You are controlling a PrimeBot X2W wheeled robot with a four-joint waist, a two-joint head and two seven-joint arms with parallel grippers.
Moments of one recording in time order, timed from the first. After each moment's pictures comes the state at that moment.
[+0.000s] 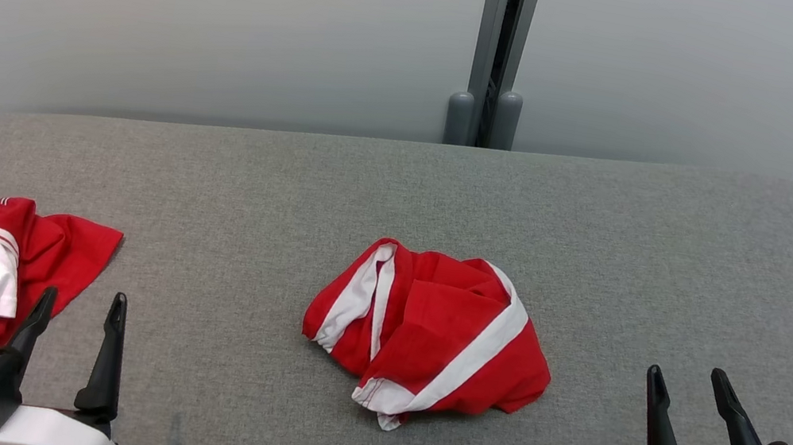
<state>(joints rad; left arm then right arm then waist) 0.11 0.19 -0.05 -0.03 -0.26 0.11 -0.07 0.04 -0.07 0.05 0.01 0.20 0.13 -0.08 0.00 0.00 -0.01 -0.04</state>
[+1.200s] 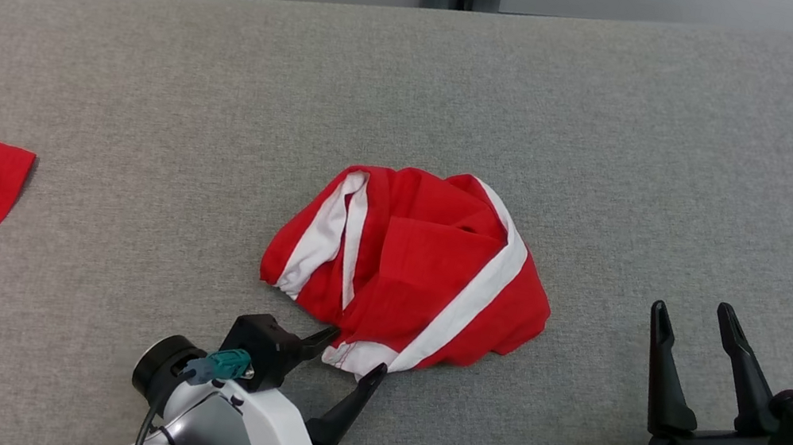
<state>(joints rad) -0.13 0.15 -0.47 0.02 -0.35 -0.11 0.28 -0.08 -0.07 0.08 0.03 0.21 0.13 -0.13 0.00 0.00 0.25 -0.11</state>
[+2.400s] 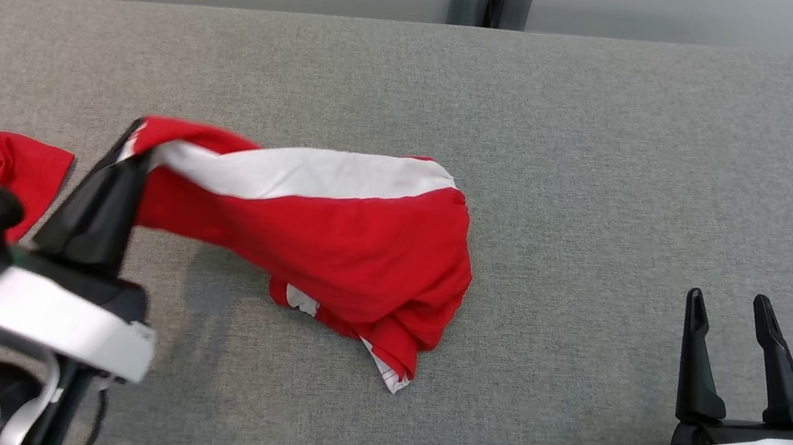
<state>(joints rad) -0.15 0.26 -0.15 -0.37 -0.42 0.08 0.18 -0.11 -0.05 0.02 0.07 0.21 0.13 -0.17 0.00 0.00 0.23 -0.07</state>
